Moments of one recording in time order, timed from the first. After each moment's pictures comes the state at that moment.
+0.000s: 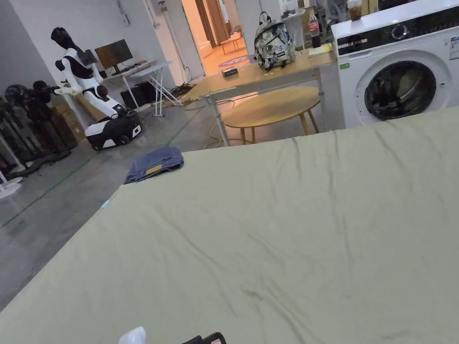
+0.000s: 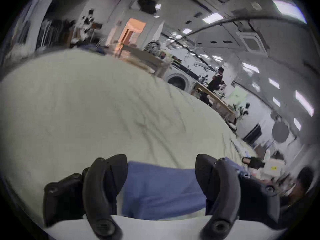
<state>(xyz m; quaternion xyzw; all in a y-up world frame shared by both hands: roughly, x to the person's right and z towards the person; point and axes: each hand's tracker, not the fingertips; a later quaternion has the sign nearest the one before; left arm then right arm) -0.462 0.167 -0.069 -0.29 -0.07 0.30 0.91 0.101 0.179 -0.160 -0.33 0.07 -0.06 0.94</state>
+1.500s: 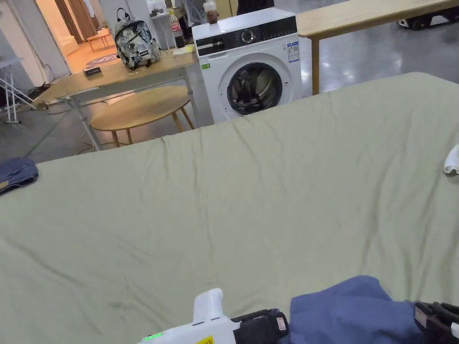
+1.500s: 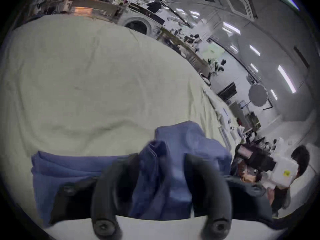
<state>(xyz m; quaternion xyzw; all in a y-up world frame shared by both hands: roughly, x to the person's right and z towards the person) -0.195 0.128 -0.203 -0.43 -0.27 0.24 0.83 0.153 0.180 -0.102 -0.34 0.02 -0.14 0.93</state>
